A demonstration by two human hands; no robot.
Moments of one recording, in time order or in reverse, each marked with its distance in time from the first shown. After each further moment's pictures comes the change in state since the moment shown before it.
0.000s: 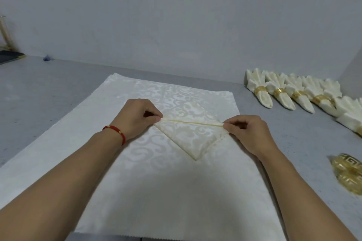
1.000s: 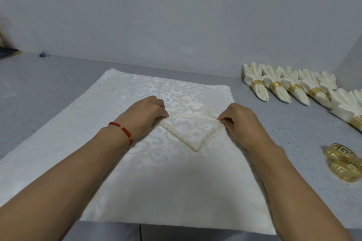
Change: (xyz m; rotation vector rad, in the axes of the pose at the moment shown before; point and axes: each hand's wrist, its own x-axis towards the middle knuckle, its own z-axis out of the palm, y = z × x) left_hand -0.003 0.006 0.016 0.403 -0.070 0.436; right_hand 0.004 -0.001 0.005 -0.530 -0.035 -0.435
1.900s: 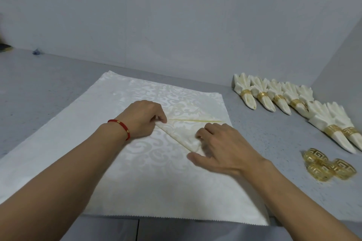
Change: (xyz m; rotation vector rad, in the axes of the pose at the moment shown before) left_hand 0.001 -0.002 -0.009 -0.130 -0.097 -0.178; right_hand -0.039 -0.075 -0.023 -0.363 -0.213 -0.251
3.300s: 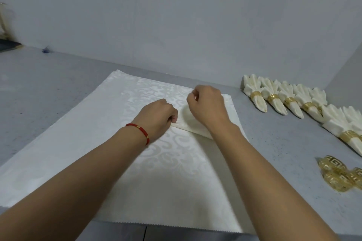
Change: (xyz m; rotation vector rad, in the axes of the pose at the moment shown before) left_hand 0.007 0.017 0.007 0.011 0.100 -0.058; right_hand 0.126 -0.021 -0.013 0.448 0.305 0.482
